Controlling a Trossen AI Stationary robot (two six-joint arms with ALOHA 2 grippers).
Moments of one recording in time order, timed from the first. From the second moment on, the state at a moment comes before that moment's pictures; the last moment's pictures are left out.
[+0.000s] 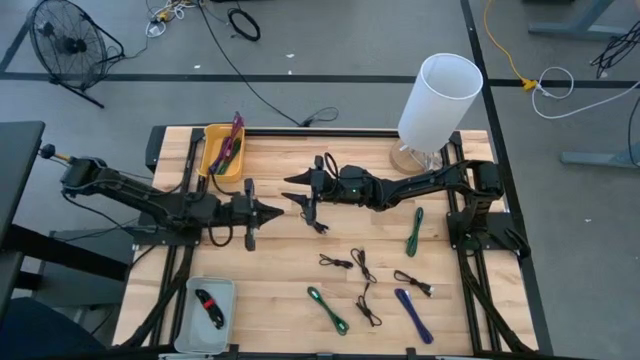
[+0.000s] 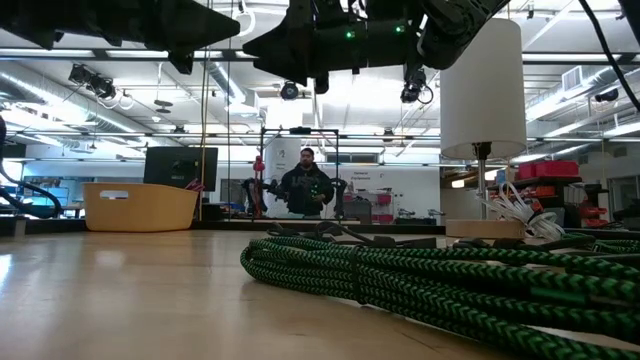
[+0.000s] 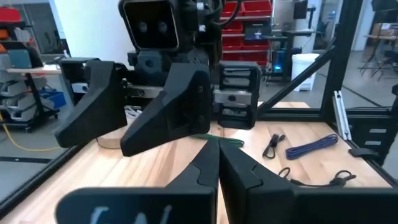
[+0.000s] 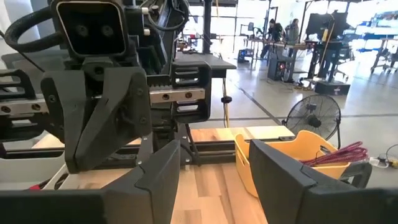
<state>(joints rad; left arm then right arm) -0.23 0.93 0.37 0.56 -0.36 0.01 -0.05 1.87 1.15 0.70 0.03 -0.02</state>
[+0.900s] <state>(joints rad) -0.22 0.91 0.37 0.60 -0.41 0.01 0.03 1.87 1.15 -0.13 0.11 0.34</state>
